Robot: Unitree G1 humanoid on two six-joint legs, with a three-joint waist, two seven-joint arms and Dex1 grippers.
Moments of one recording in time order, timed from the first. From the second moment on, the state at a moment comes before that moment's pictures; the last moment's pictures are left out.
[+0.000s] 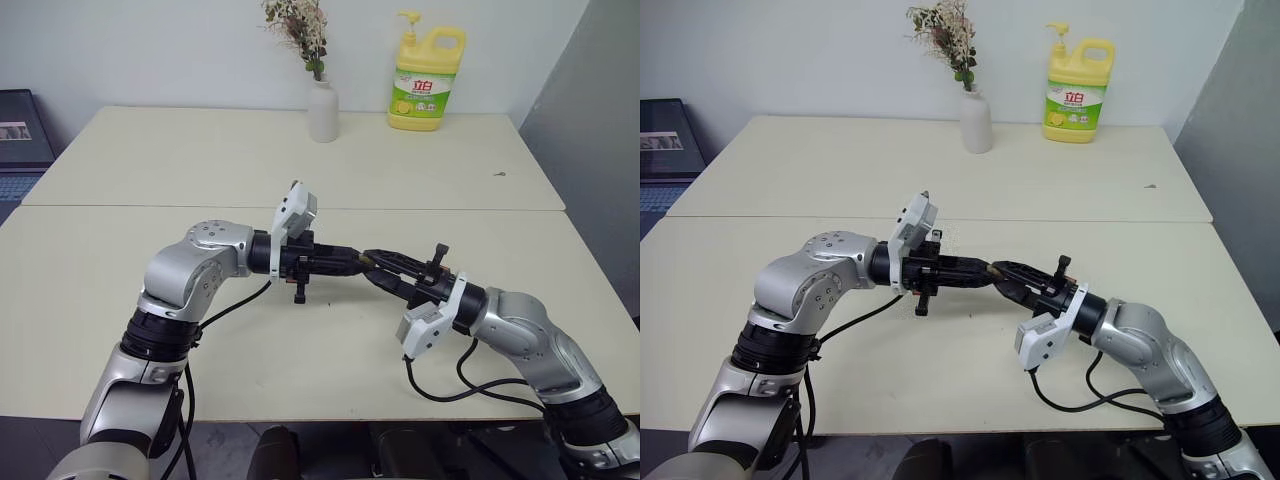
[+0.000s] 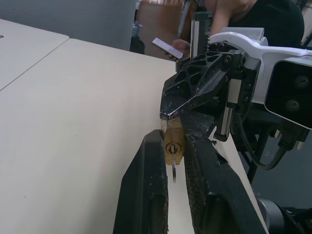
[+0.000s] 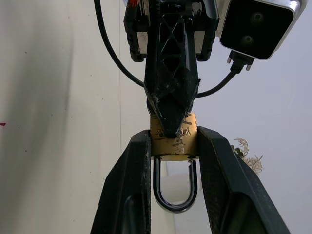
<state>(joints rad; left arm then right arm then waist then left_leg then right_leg) -0.68 0.55 -0.16 -0.08 -0.56 0.72 -1.20 -0.26 -0.59 0.22 -0.29 -0.50 -0.53 0.46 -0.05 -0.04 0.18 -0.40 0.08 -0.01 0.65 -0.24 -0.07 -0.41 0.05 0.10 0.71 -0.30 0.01</state>
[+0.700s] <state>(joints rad) -0.68 0.55 -0.16 -0.07 -0.55 0.71 -1.21 -0.17 -0.70 0.15 -0.30 -0.45 -0.48 0.51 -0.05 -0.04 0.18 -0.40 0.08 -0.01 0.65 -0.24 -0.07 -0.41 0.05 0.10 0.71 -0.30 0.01</state>
